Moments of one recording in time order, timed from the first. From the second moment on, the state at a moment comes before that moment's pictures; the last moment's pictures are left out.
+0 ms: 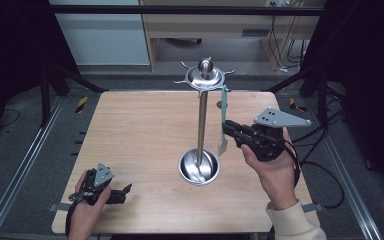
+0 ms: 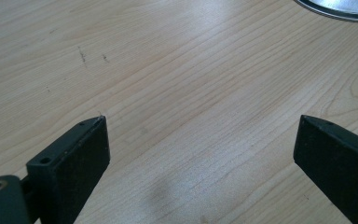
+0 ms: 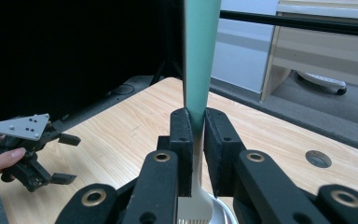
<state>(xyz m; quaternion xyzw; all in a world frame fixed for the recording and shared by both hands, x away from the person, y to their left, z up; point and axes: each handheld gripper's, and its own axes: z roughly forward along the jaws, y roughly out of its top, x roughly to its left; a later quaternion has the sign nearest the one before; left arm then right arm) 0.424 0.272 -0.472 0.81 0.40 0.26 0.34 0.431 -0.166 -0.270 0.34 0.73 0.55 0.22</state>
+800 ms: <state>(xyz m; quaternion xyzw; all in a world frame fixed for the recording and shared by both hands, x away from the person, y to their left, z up) 0.424 0.272 -0.472 0.81 0.40 0.26 0.34 0.433 -0.163 -0.267 0.34 0.74 0.54 0.21</state>
